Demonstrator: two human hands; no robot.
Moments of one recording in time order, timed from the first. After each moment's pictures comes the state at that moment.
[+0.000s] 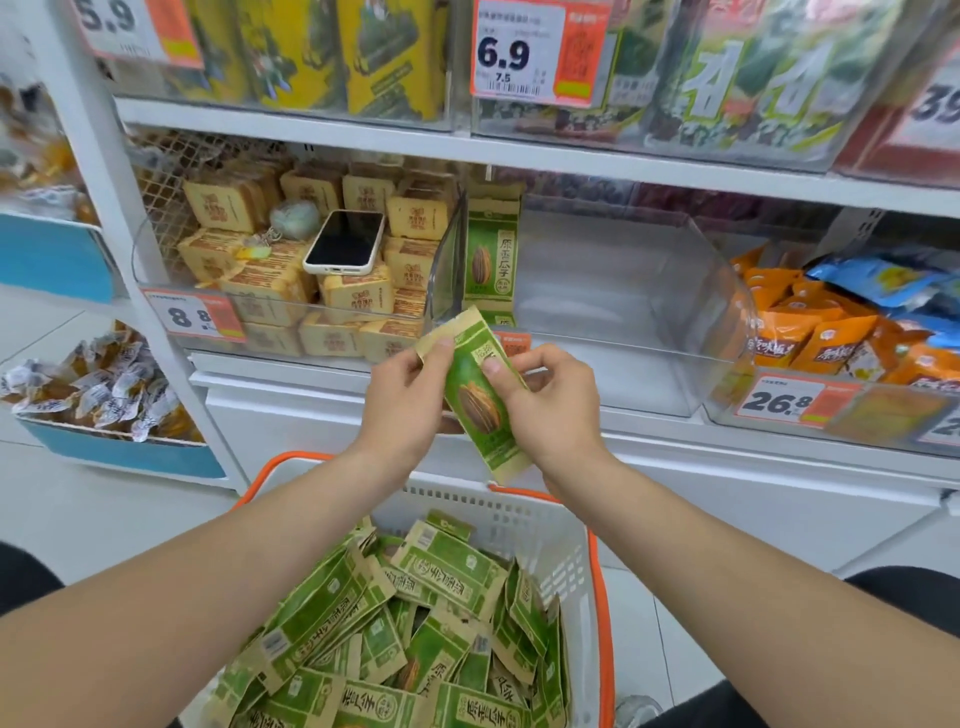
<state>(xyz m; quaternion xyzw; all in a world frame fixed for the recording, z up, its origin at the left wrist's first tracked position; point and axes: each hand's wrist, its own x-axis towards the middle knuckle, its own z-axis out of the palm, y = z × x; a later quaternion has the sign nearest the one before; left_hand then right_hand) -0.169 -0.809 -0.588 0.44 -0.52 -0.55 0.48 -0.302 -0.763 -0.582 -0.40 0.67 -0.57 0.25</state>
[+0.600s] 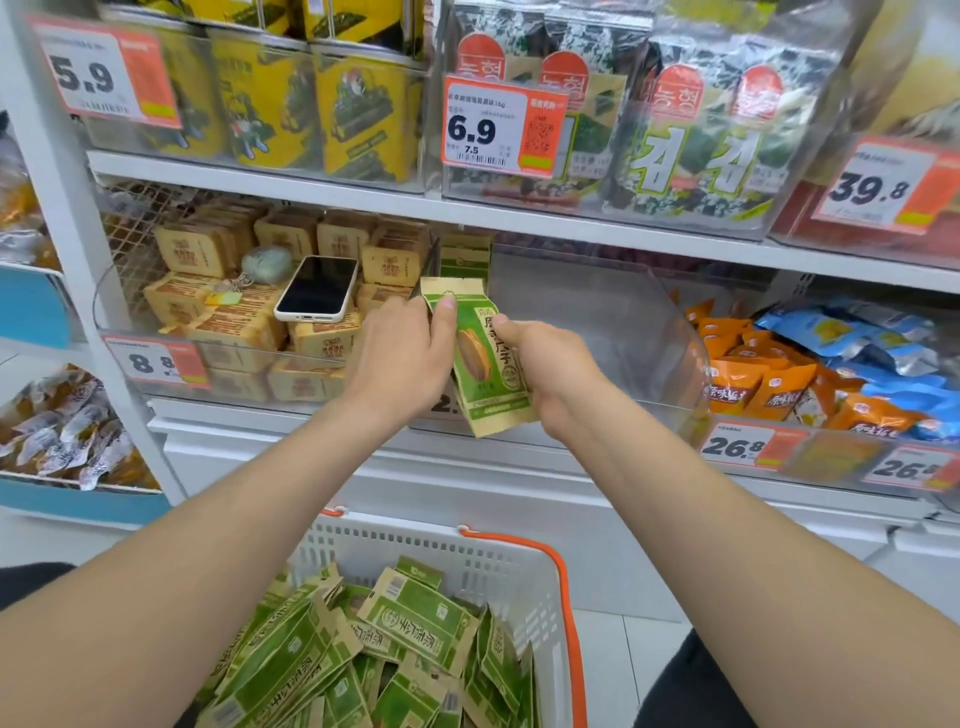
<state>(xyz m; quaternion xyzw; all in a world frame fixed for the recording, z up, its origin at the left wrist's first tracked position) -0.191 -0.863 -0.515 0.48 -0.79 -0.10 0.37 -0.336 -0.801 -0.492 -0.29 0.64 -0.57 0.43</state>
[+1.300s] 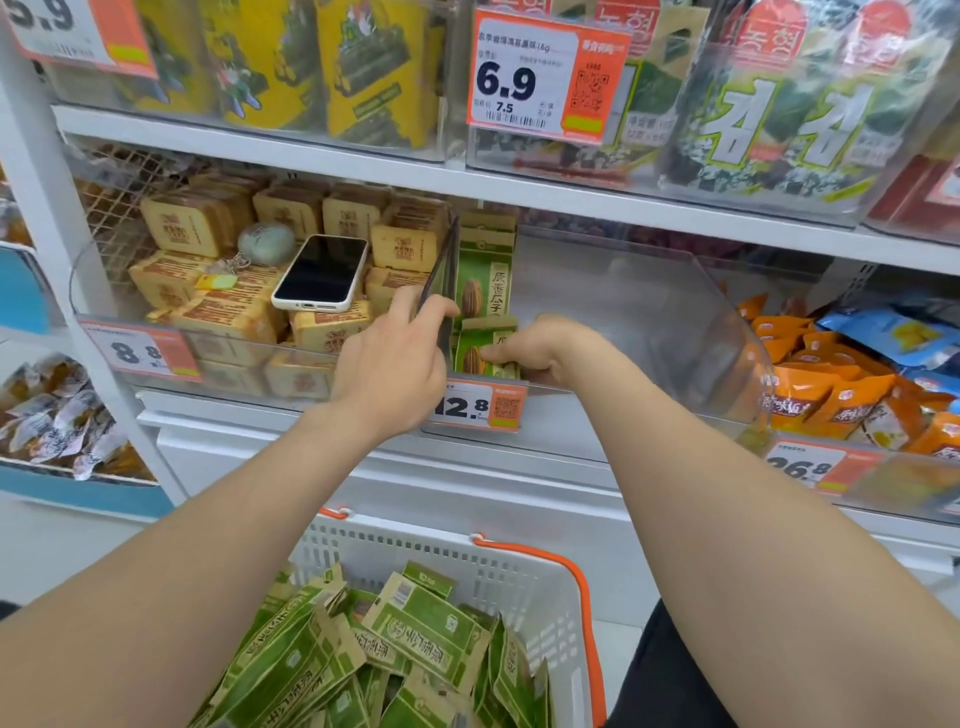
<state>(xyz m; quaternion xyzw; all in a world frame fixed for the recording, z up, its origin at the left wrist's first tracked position) -0.178 -0.900 -0.552 0.46 -0.84 0.01 0.28 -0.361 -0.891 -0.511 -0.43 0.77 -0.27 0.38</state>
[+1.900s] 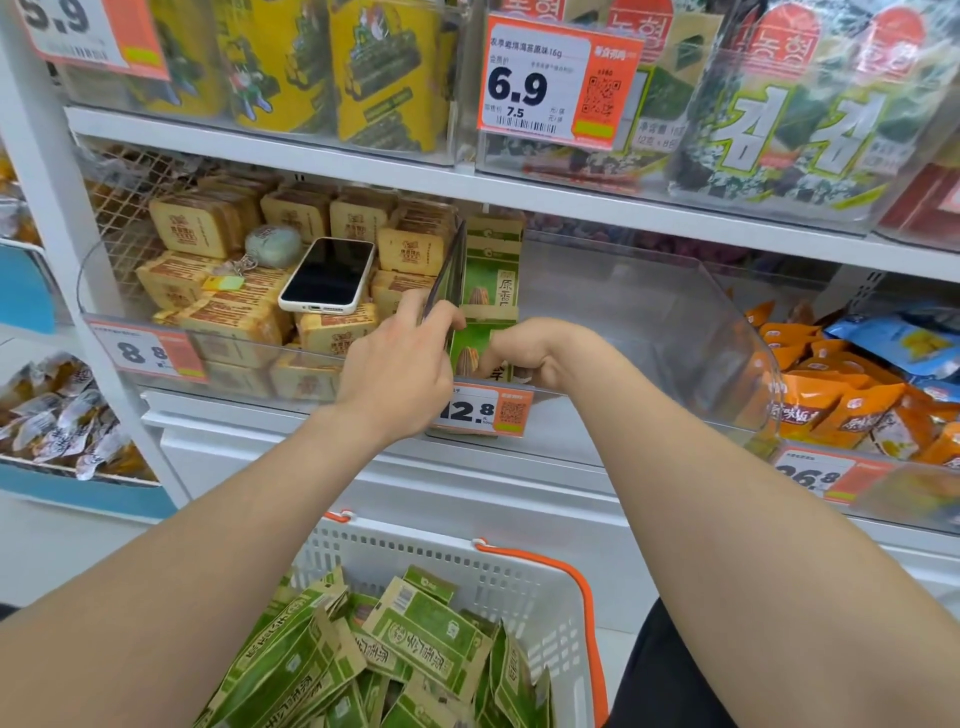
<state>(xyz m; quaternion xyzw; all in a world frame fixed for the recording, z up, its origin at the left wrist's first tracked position) -0.179 -0.900 -0.553 0.46 -0.84 0.01 0.29 -0.350 -0.902 -0.512 -0.44 0.75 -0.20 0.45</state>
